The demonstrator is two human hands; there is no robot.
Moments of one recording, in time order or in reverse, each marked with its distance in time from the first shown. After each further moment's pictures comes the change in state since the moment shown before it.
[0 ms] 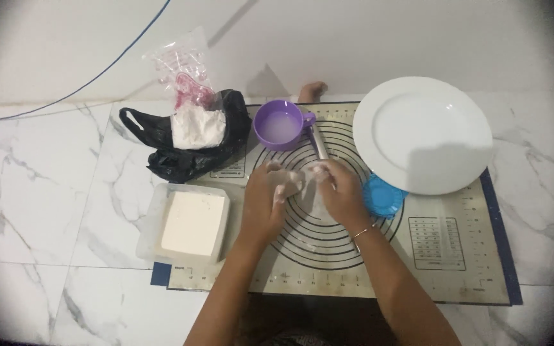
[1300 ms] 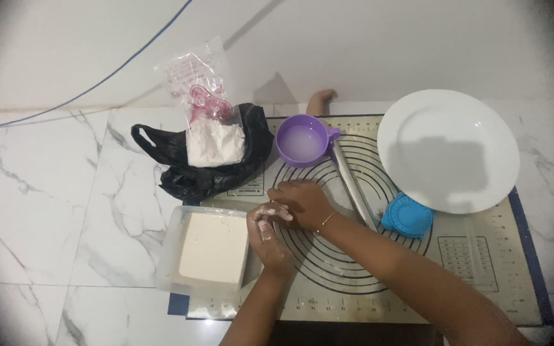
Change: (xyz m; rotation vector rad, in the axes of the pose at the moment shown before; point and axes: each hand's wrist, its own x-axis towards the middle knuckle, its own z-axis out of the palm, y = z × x) left_hand -0.014 -0.052 0.022 -0.584 0.533 0.086; right_hand 0.055 0.020 0.112 -0.602 -0.426 -0.516
